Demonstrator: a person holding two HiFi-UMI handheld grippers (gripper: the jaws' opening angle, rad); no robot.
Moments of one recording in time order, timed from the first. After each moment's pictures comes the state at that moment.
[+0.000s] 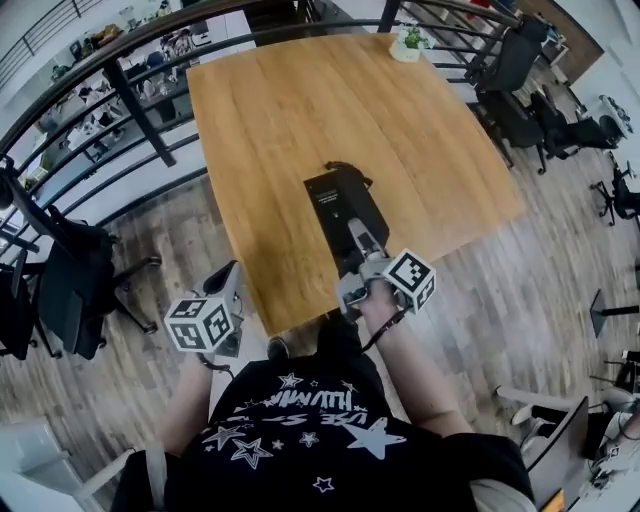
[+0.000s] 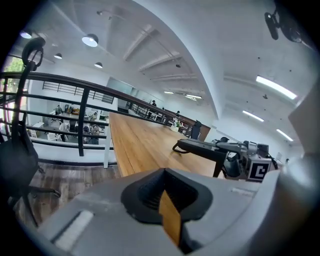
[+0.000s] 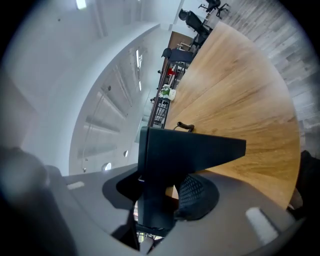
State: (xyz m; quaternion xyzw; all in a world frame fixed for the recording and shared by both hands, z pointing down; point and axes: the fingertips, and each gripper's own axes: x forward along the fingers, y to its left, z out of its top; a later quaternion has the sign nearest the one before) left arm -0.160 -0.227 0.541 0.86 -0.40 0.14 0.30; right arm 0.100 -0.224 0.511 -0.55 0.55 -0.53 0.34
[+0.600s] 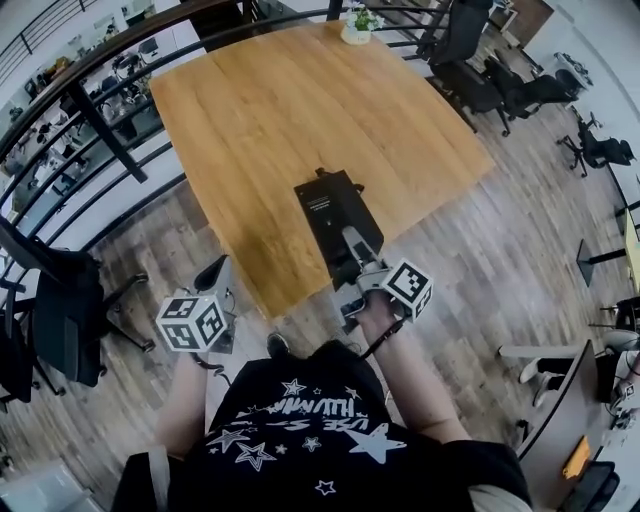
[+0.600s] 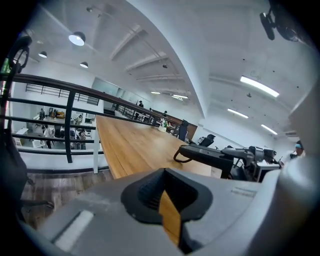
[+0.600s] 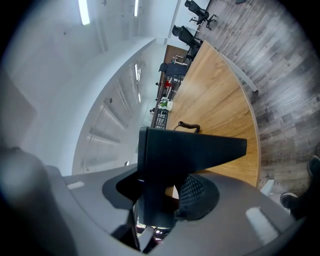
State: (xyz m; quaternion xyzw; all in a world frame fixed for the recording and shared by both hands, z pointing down) left arm -0.164 -0.205 0.527 0.90 -0.33 0.14 0.27; right arm 0.078 -0.132 0.503 -0.58 0.50 -0.51 0.39
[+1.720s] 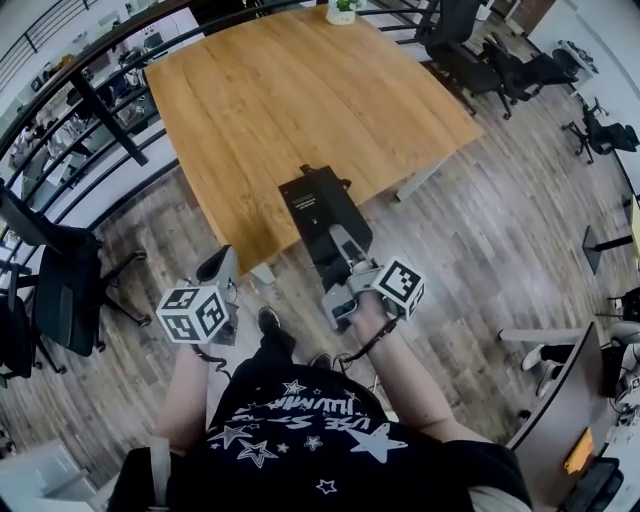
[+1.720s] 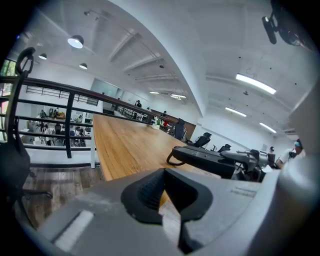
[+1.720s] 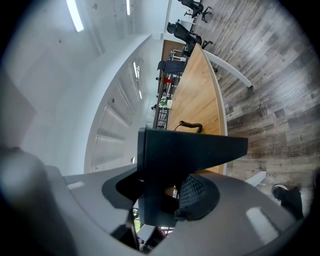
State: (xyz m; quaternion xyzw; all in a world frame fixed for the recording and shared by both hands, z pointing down) left arm -0.120 -0.077 0.504 0.90 -0.33 0.14 0.27; right arm 0.085 -0.005 0.490 -0.54 0.52 -0.53 0.40
